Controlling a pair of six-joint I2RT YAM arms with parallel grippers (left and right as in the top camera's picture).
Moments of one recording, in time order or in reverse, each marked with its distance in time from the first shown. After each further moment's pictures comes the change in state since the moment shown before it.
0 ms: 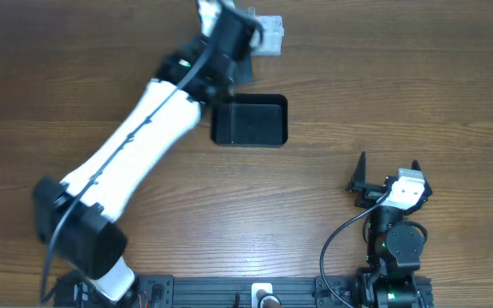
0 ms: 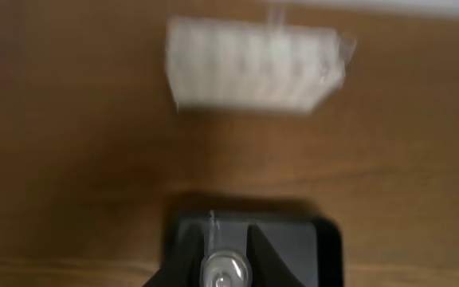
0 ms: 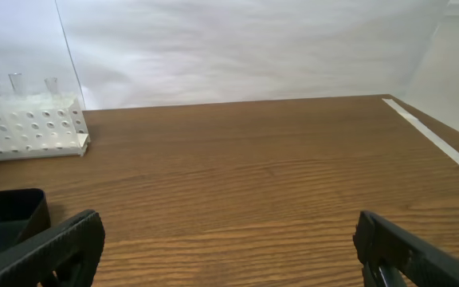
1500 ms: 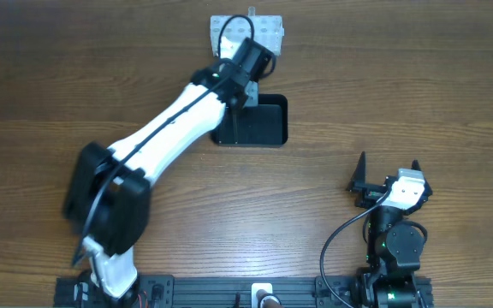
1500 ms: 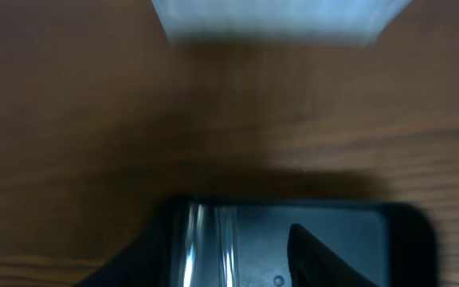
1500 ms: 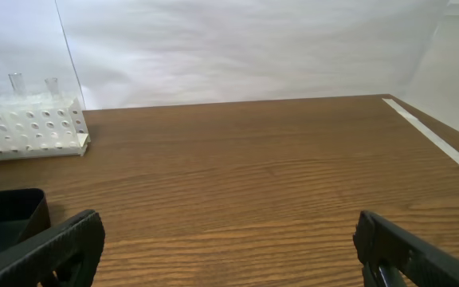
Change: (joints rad) left arm -0.003 0.116 -0.086 0.093 -0.029 0.026; right arm 0.000 0.000 0.000 0.000 0.000 0.000
